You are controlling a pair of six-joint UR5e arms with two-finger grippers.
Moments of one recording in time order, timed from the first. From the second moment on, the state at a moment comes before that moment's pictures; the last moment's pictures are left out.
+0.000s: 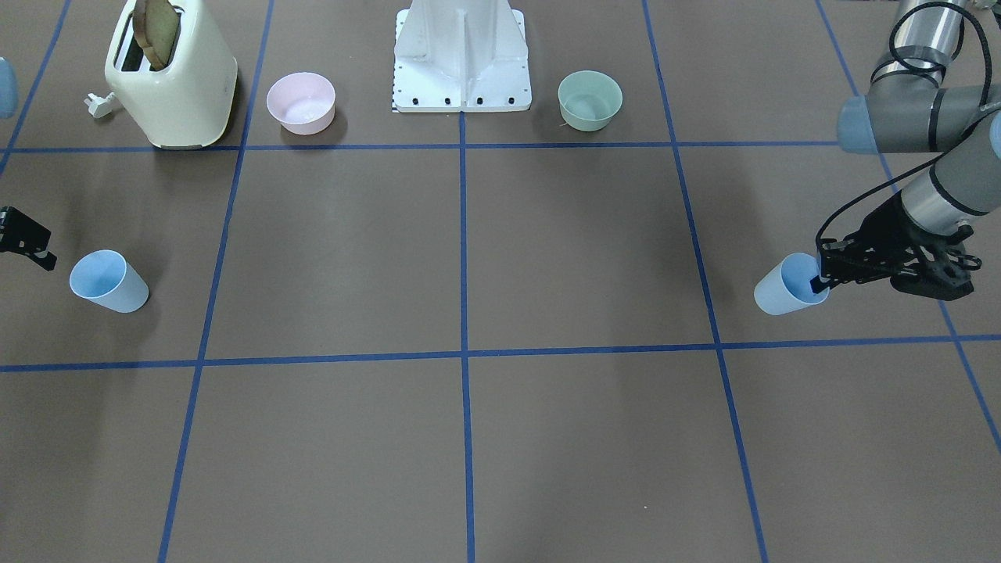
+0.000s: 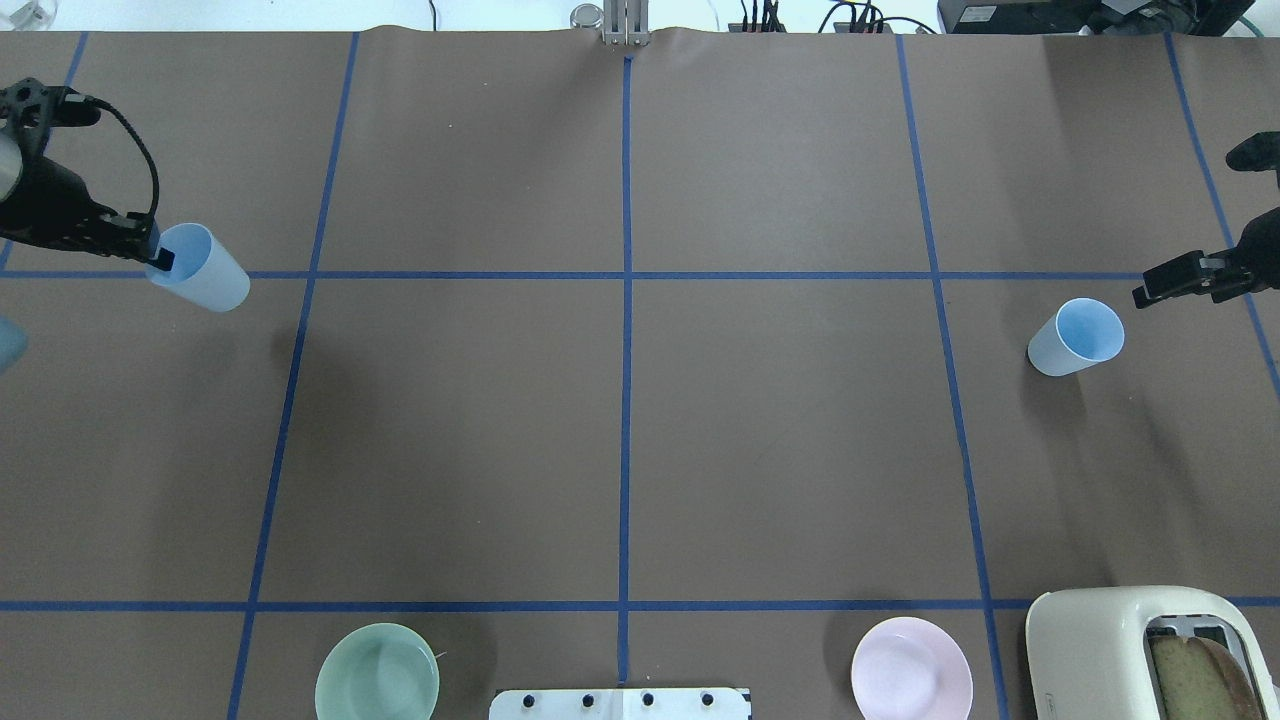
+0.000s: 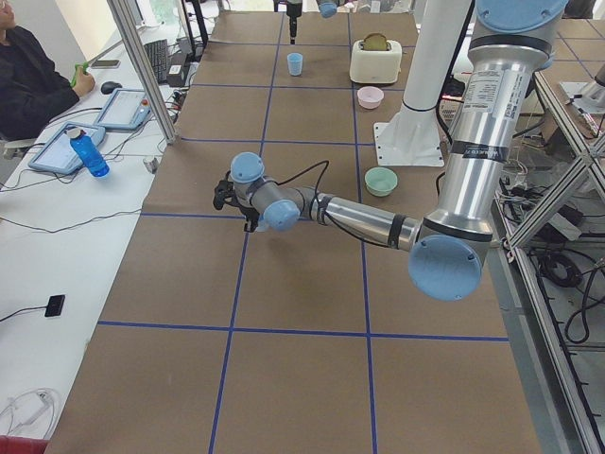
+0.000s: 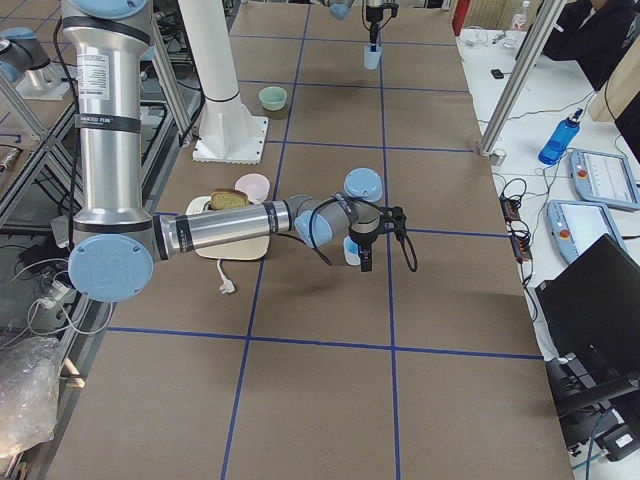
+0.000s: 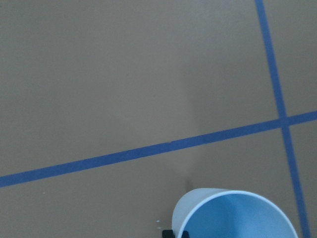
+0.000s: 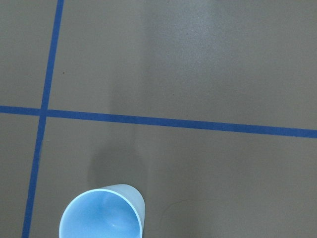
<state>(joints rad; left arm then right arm) -1.09 -1.77 -1.61 -2.07 -2.33 -0.74 1.14 -1.59 1.75 -1.18 2.25 0.58</state>
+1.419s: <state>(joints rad) -0.79 -2.05 -1.82 -1.83 -2.17 -1.28 1.05 -1.55 1.68 -1.18 2.20 0.60</state>
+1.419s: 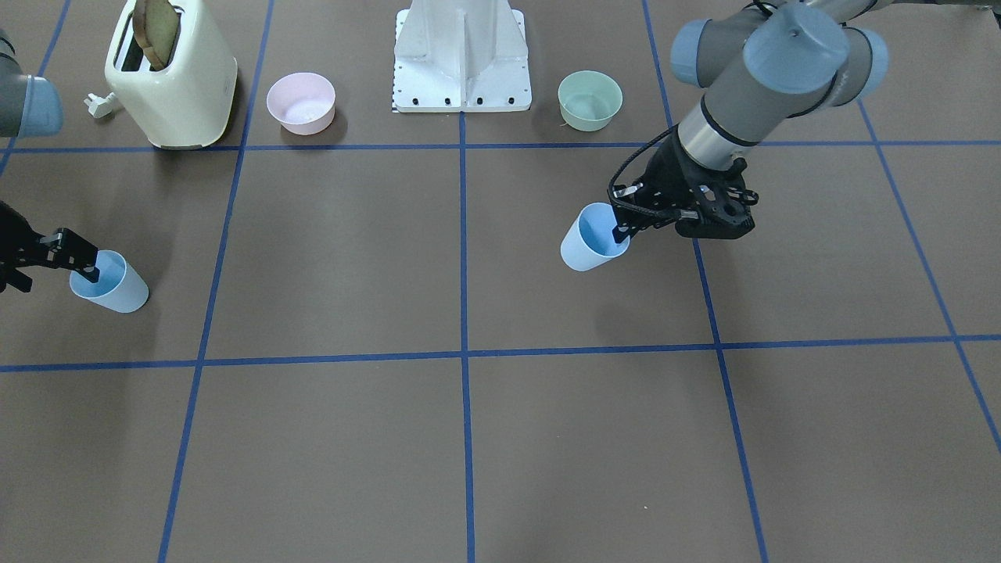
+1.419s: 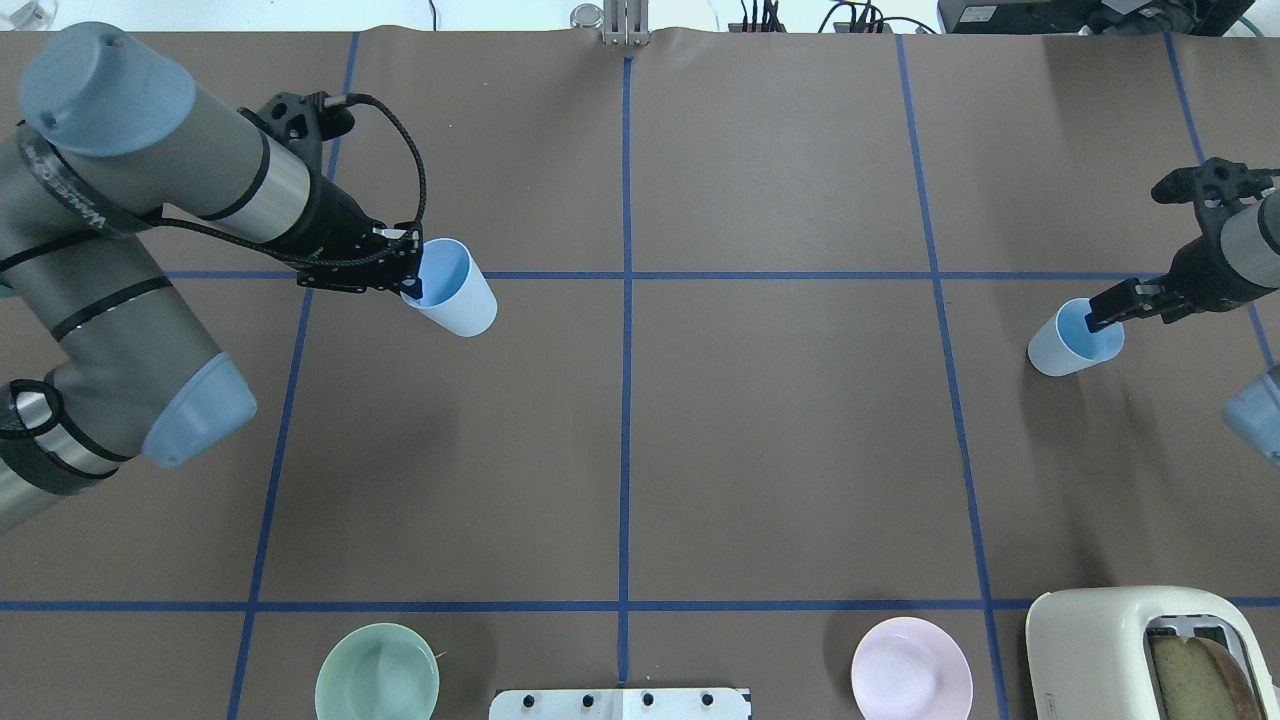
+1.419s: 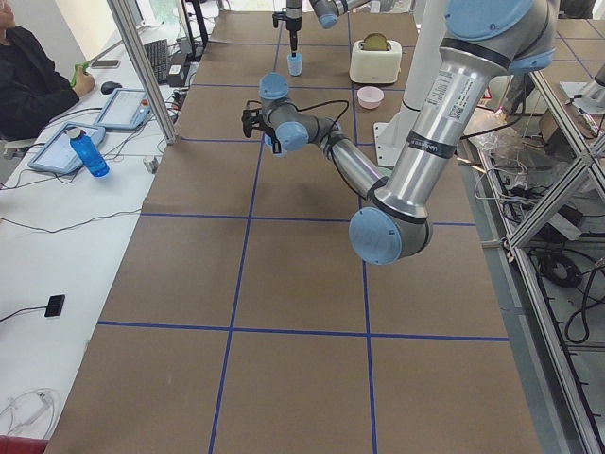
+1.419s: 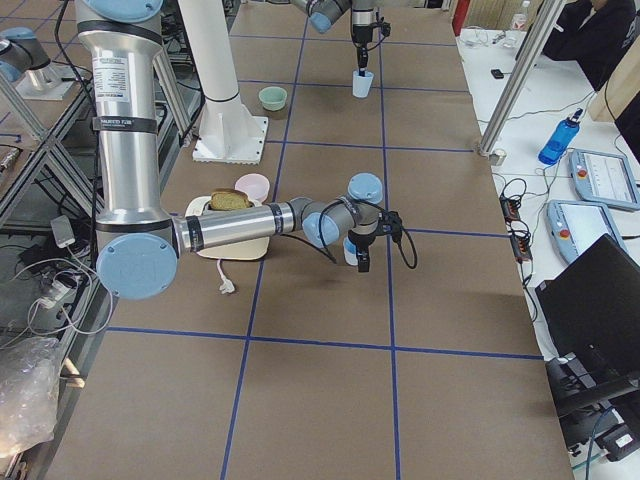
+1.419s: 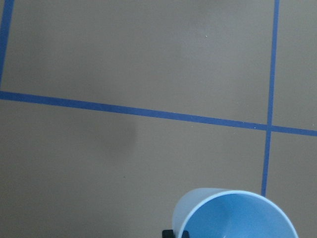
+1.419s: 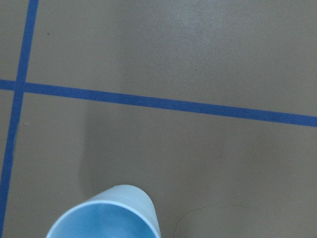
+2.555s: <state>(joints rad) -0.72 -2.12 -1.82 -1.75 -2.10 -1.31 1.02 -1.55 1.68 -1.18 2.20 0.61</state>
